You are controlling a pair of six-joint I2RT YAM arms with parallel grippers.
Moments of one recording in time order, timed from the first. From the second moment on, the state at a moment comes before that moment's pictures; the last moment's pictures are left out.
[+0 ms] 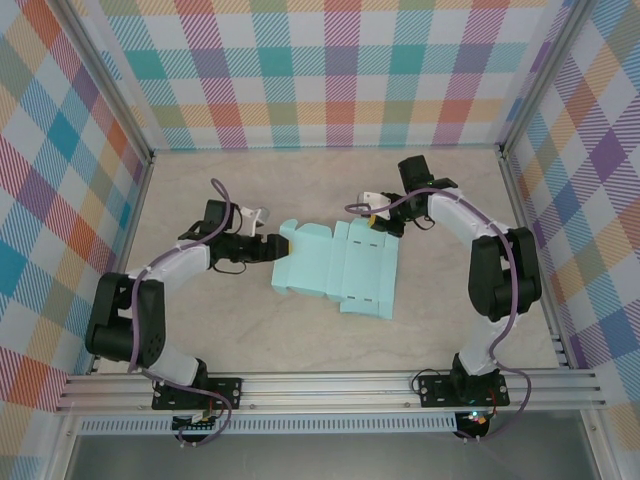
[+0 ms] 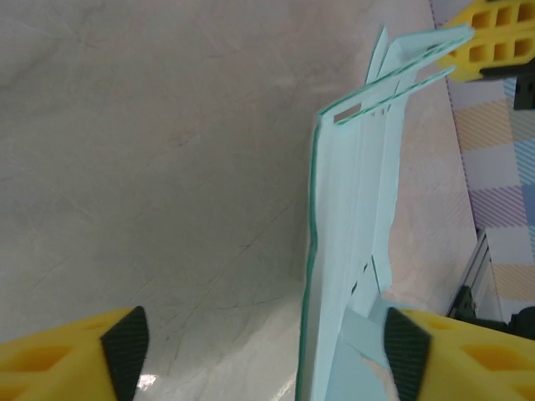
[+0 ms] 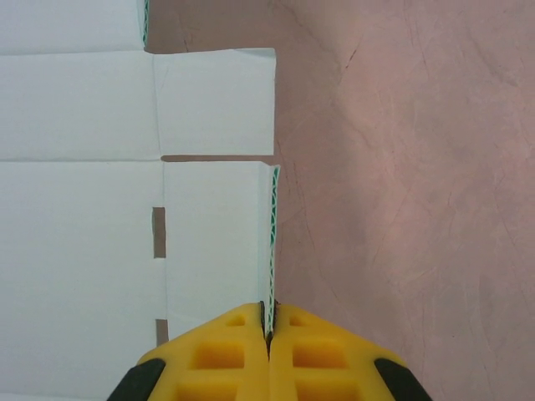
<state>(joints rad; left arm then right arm) -0.21 1.53 0.86 -0.27 0.77 -0.28 0.29 1.82 1.38 -0.67 -0.50 -1.18</state>
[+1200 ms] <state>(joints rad) -0.26 1.49 0.99 -0.08 0.96 -0.44 -0.09 1.67 1.02 -0.33 -0.92 -0.22</state>
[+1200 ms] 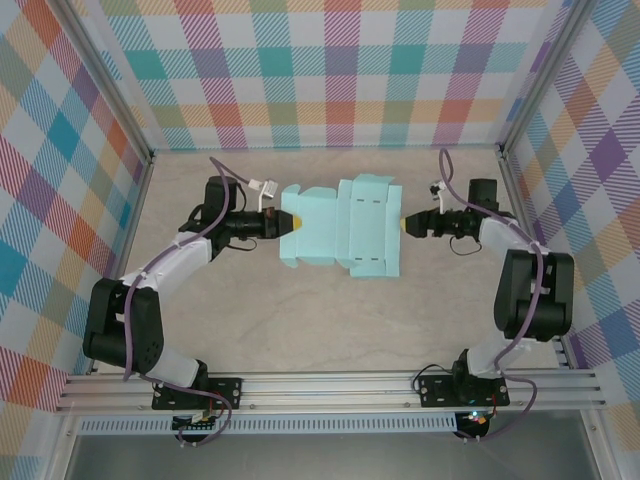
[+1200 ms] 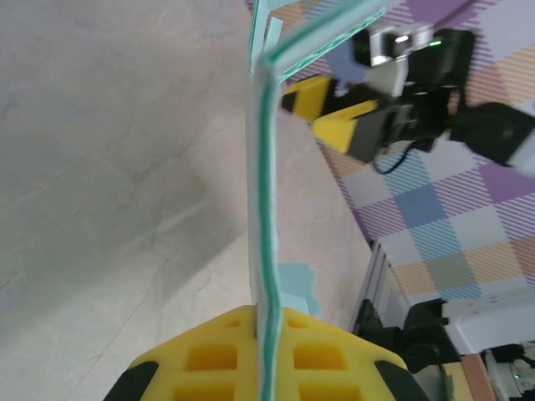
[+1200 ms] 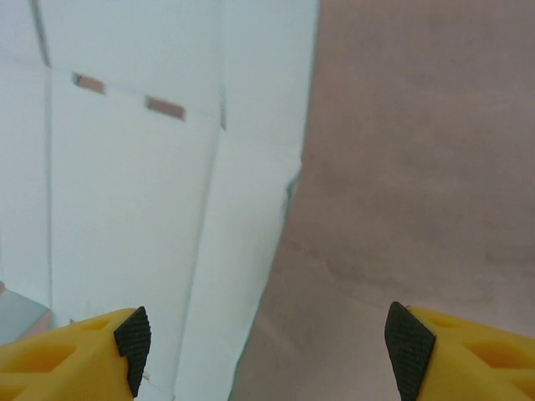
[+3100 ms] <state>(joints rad) -0.42 1.60 0.98 -0.03 0.83 -0.27 0.35 1.96 1.71 -1.07 -0.35 -1.10</state>
